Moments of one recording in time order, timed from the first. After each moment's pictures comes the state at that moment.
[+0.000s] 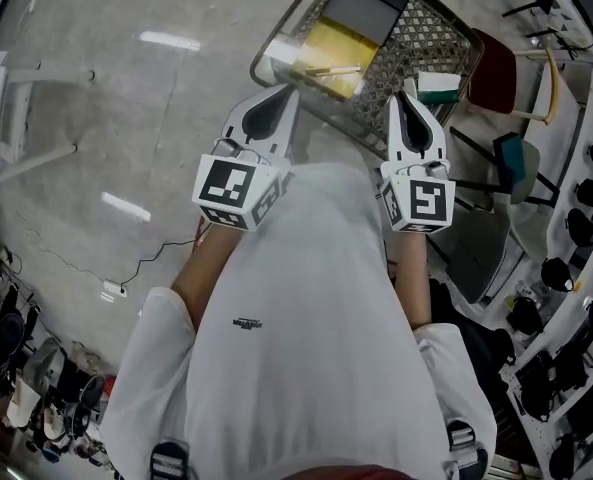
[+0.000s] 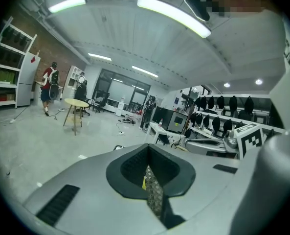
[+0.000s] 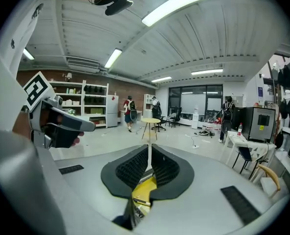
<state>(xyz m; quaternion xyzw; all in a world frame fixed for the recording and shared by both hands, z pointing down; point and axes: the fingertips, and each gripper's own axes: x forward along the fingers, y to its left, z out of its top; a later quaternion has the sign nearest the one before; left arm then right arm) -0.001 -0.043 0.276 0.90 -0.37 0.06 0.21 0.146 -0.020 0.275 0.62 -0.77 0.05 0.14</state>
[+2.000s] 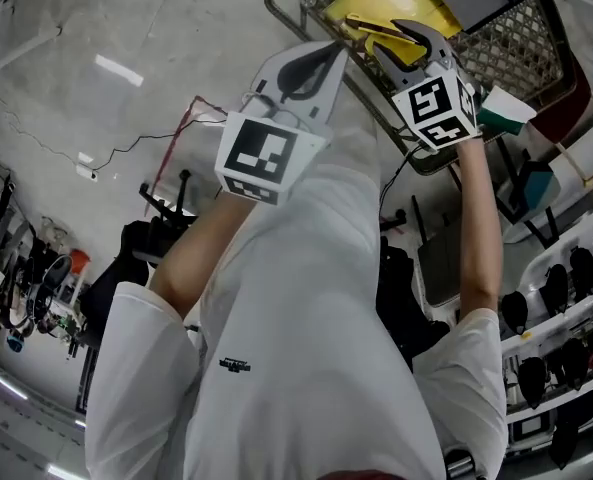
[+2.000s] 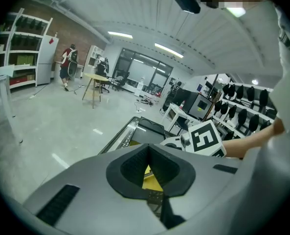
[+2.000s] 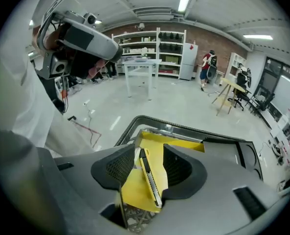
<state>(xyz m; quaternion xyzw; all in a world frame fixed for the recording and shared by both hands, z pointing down) 0.032 -0.105 0.464 0.83 -0.44 0.14 0.32 0.097 -0.115 0.582 0.16 -0.88 0.06 0.45</state>
